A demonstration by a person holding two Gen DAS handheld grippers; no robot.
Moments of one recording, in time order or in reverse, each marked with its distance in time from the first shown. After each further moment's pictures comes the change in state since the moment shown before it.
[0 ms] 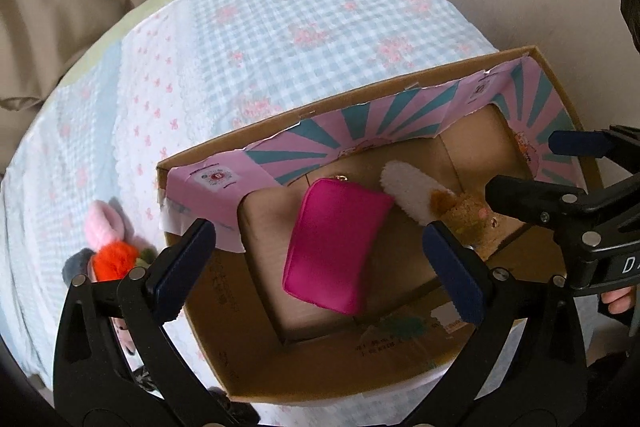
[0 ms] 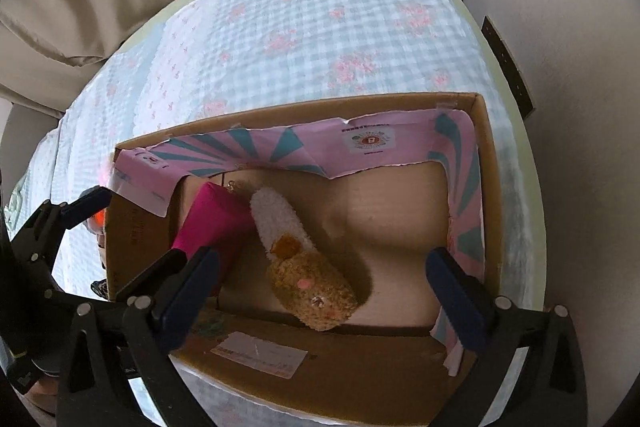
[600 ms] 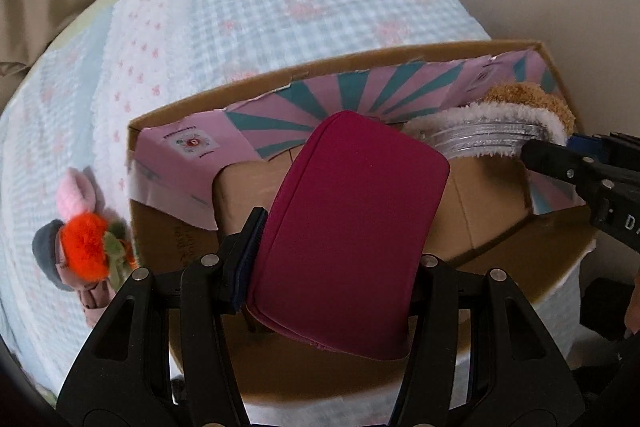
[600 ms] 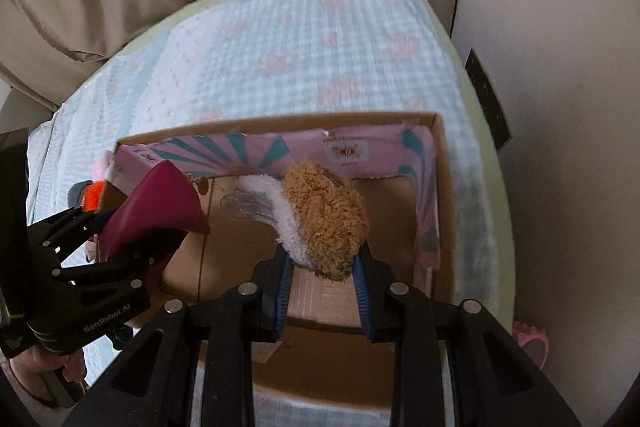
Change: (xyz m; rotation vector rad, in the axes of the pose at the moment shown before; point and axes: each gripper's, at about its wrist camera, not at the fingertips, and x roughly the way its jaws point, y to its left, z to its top) left arm 0.015 0.004 -0.012 -0.080 0.044 -0.075; right arm -0.020 -0.004 -0.009 -0.059 -0.078 -0.073
